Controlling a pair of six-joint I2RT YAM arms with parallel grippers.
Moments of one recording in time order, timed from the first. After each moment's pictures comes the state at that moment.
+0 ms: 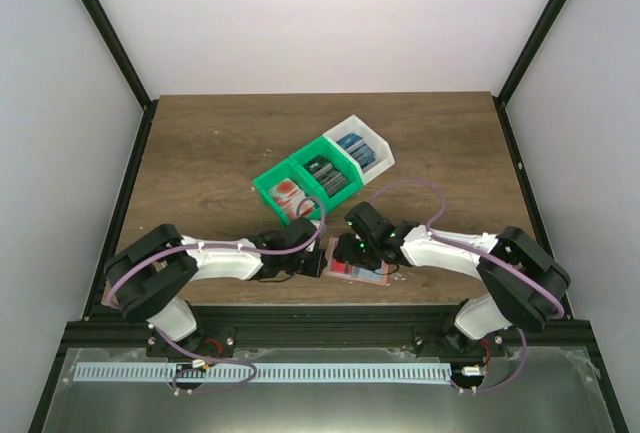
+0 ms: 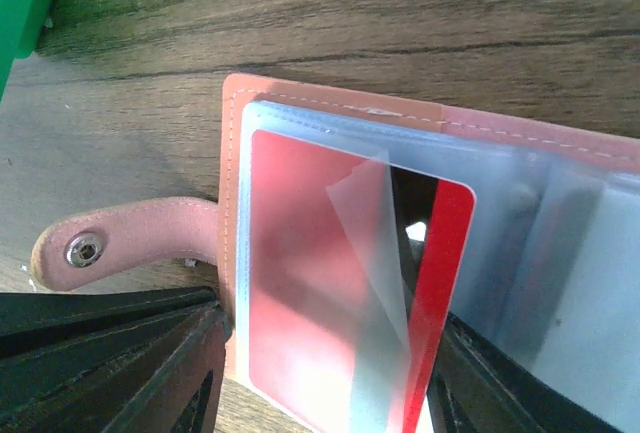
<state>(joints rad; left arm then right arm) -0.96 1.59 0.64 0.02 0.14 -0.71 0.83 1.46 0.68 -0.27 -0.16 0.95</state>
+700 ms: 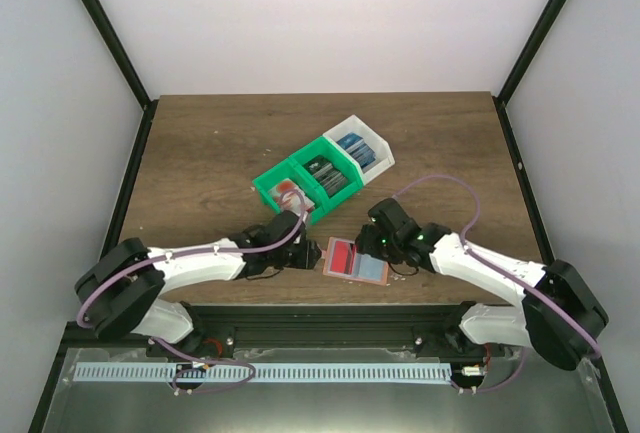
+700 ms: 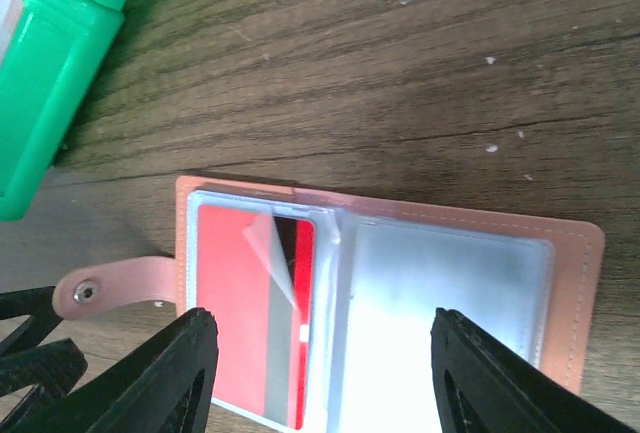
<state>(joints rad) -0.91 1.41 0.61 -0.10 0.06 -0.74 0.74 1.21 0.63 -0.40 0.00 0.93</state>
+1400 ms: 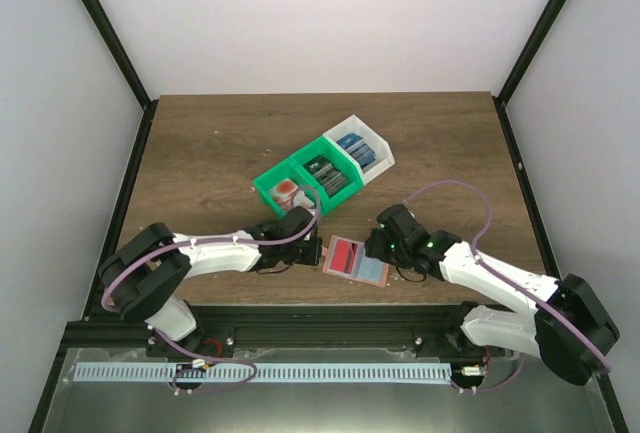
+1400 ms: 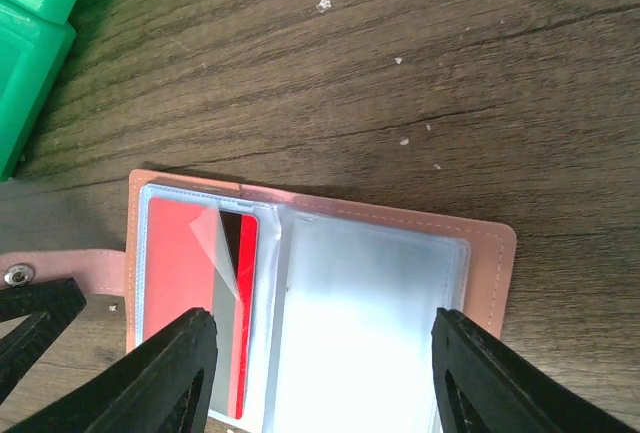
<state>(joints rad) -0.91 1.57 0.70 -0.08 0.08 -0.70 0.72 1.12 0.55 -0.43 0.05 0.93</state>
